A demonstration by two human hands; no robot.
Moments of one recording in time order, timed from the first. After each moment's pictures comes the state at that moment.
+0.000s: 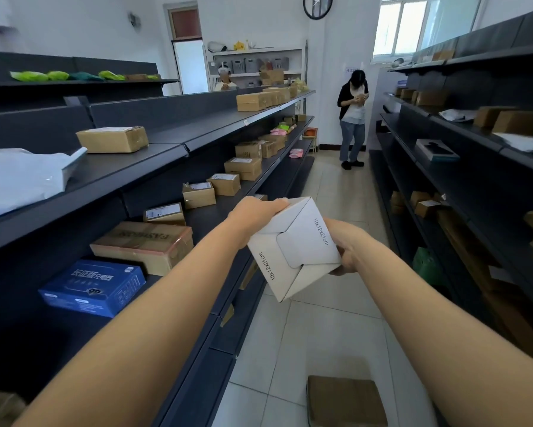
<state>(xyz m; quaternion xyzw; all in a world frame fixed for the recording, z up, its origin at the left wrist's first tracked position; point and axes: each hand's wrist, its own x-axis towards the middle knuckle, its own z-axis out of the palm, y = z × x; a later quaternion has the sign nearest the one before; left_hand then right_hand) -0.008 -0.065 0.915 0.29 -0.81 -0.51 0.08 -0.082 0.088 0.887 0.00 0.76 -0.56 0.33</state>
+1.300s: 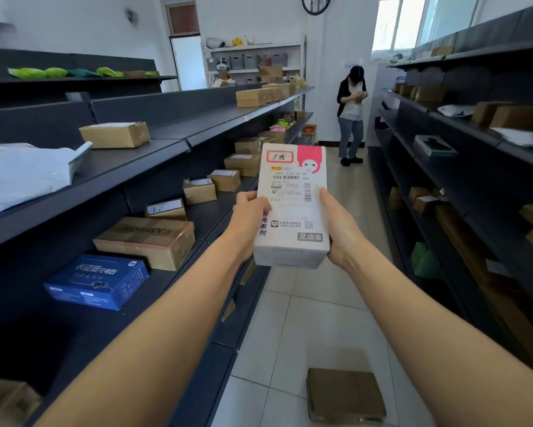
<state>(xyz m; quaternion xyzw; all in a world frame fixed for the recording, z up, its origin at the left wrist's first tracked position) 0.024 -0.045 0.905 0.22 -0.63 -0.72 0.21 -0.052 0.086 0.890 -0.12 0.55 -0.79 0.25</state>
